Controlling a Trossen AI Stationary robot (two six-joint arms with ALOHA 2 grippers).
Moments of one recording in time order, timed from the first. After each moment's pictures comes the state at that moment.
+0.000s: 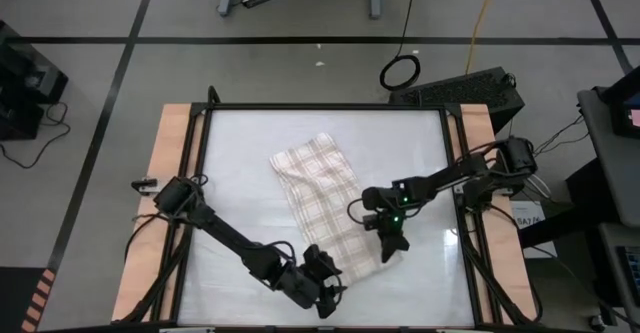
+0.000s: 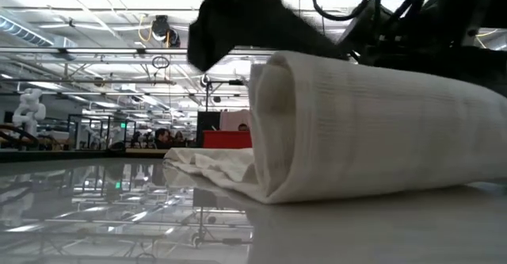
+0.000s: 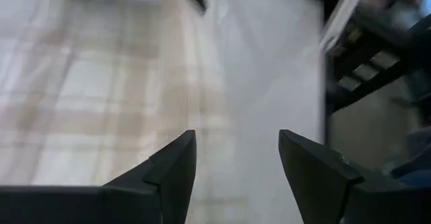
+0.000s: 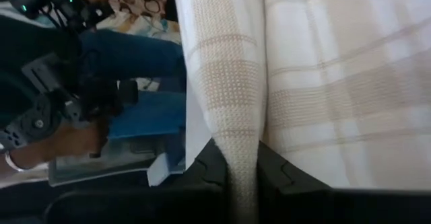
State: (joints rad) left arm -0.58 2.07 1.42 -0.01 -0.45 -0.80; right arm 0.10 1.64 0.63 0.04 -0.98 0.52
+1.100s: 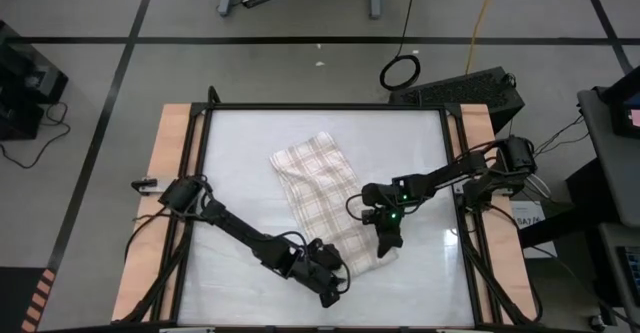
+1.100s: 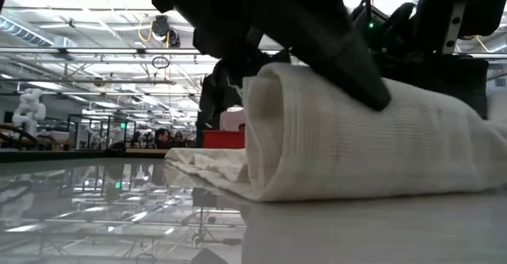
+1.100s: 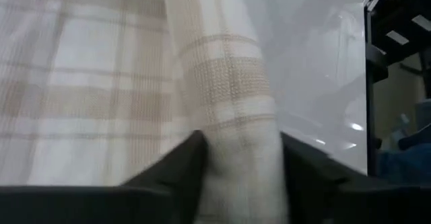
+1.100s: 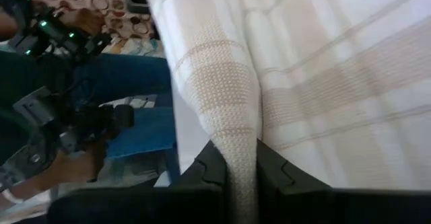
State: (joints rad) left arm -0.50 2.11 1.41 -0.07 -0.27 -0.80; right arm 0.07 1.64 0.63 0.03 -0.92 0.61
